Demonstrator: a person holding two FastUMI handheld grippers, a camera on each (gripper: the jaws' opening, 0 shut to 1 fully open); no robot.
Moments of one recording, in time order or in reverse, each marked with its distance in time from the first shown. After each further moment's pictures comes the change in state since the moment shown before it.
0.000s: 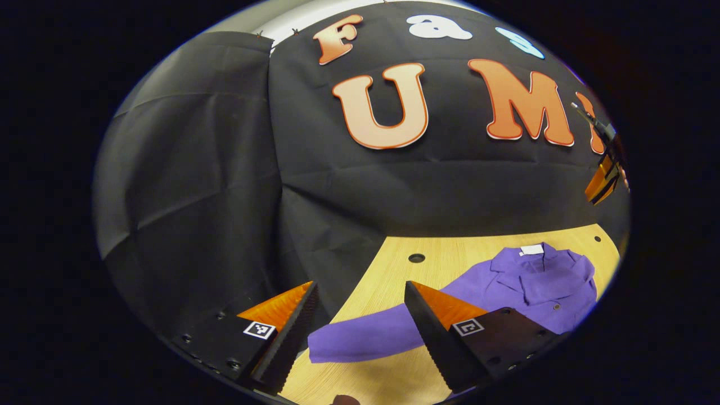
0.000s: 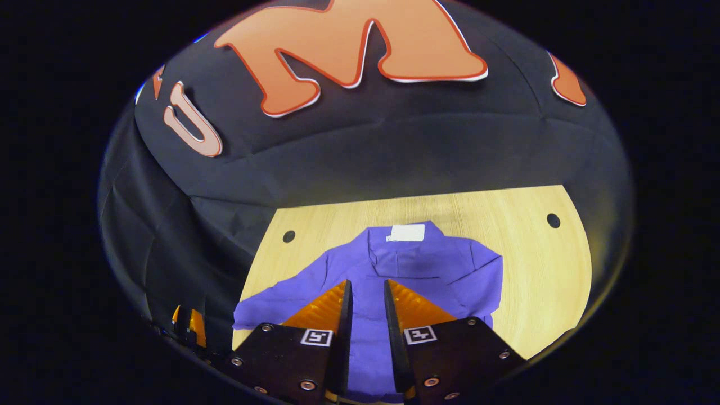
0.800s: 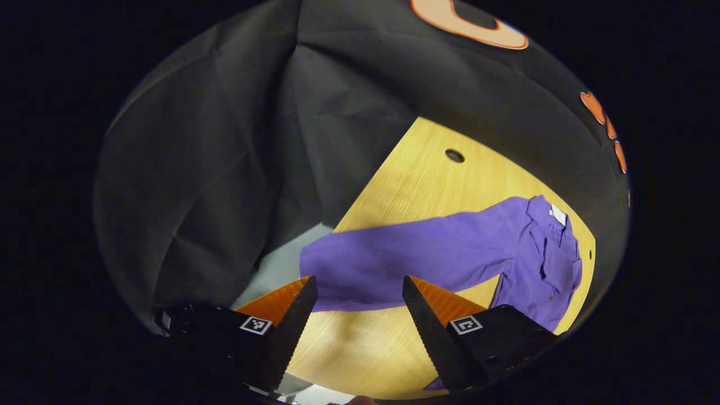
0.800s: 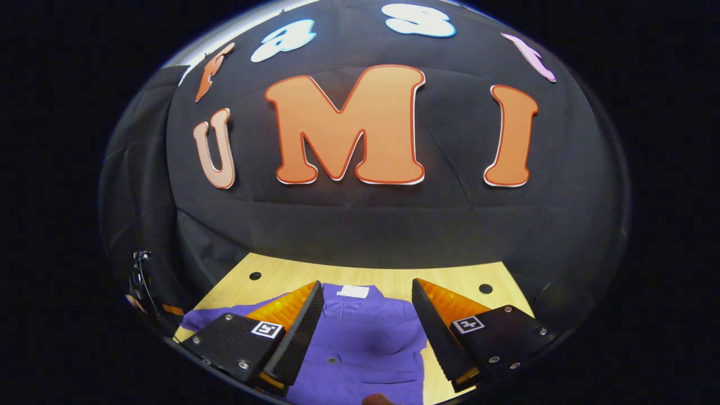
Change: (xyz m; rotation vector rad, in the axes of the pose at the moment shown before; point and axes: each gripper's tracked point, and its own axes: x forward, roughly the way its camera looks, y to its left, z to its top) left arm 0.075 0.041 -0.160 -0.266 0.780 -0.044; right arm -0.118 -0.050 0.016 -0.216 -0.453 -0.169
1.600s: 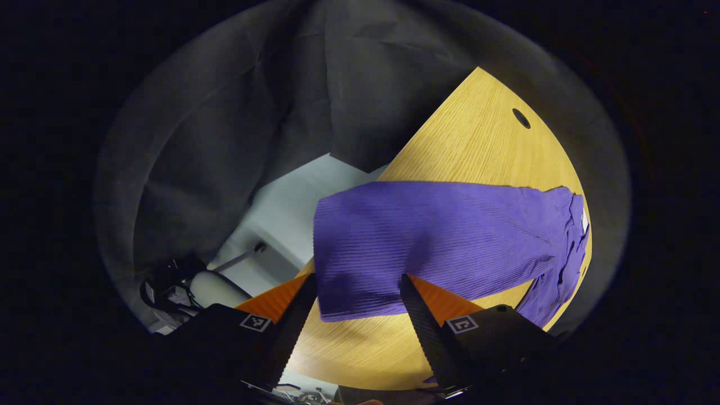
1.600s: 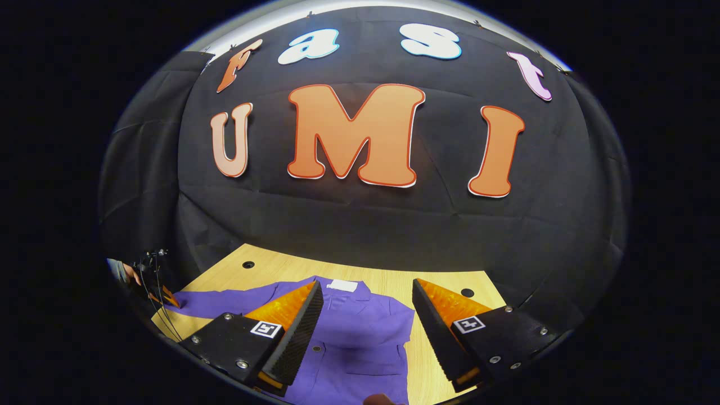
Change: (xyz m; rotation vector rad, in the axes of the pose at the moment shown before) left arm 0.079 0.038 -0.042 -0.119 0.336 0.041; right arm -0.050 -0.004 -0.030 -0.067 -0.039 -0.044
